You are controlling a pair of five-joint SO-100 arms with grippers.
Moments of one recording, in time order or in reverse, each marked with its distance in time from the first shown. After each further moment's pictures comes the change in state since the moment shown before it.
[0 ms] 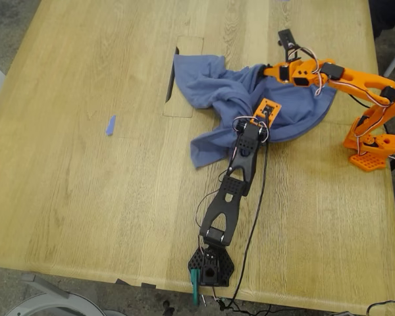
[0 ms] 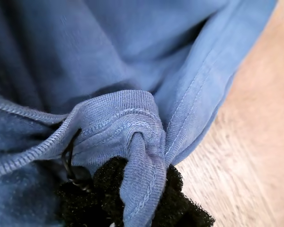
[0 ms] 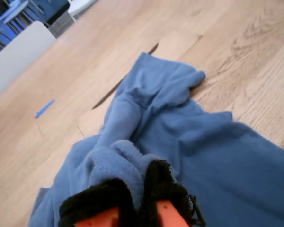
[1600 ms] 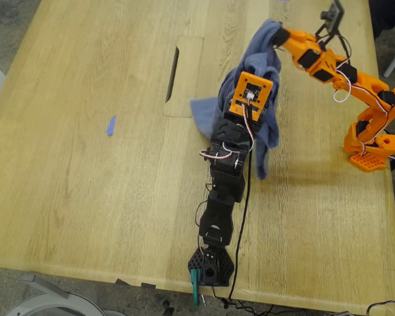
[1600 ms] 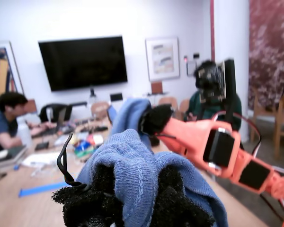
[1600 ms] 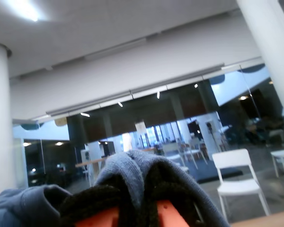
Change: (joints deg) arm 0 0.2 49.2 0.0 -35.5 2.1; arm 1 -24.9 -5.5 -38.4 -29.5 -13.2
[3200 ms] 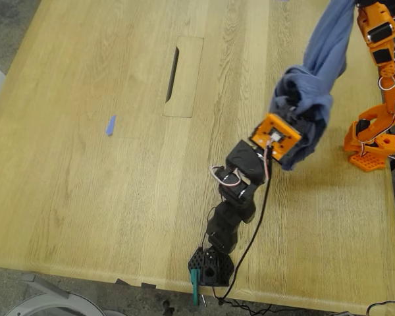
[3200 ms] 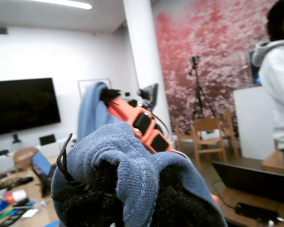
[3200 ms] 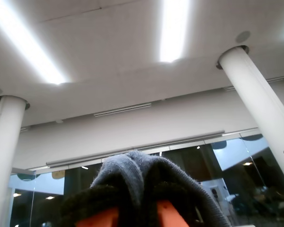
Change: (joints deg) arm 0 26.3 9.9 5.3 0.3 4.3; arm 1 7.1 9.8 -17.9 11.2 -0.5
